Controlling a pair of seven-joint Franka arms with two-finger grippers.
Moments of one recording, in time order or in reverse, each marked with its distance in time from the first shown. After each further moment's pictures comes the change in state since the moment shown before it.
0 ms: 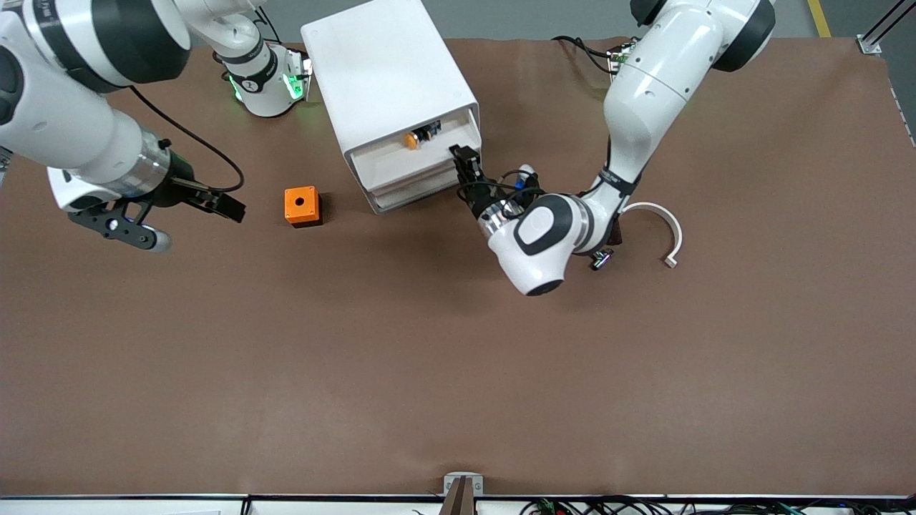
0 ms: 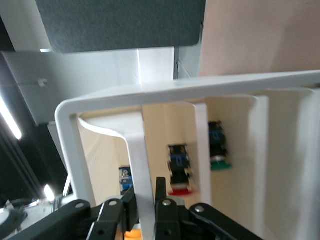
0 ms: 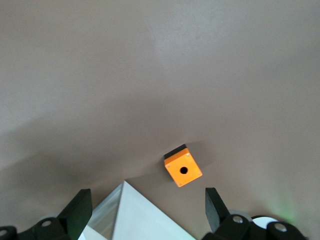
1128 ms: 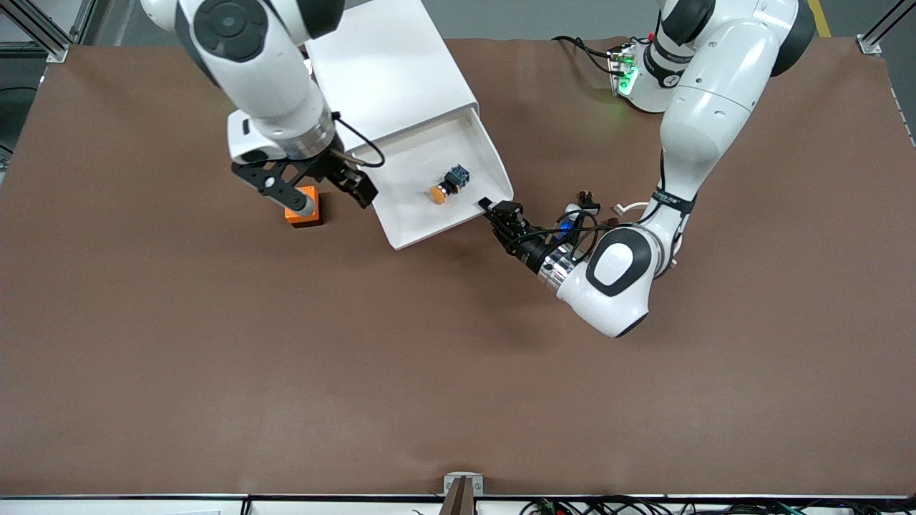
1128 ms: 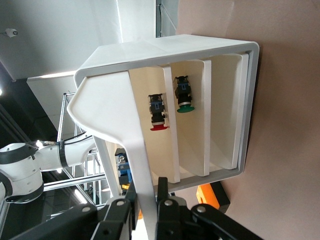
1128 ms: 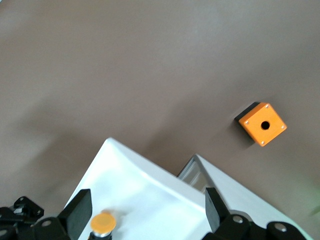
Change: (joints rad) left arm 0.160 0.000 0.005 0.044 -0.014 0.059 0.016; right arm 0.339 0.046 0.002 -0.004 0.002 0.172 0.498
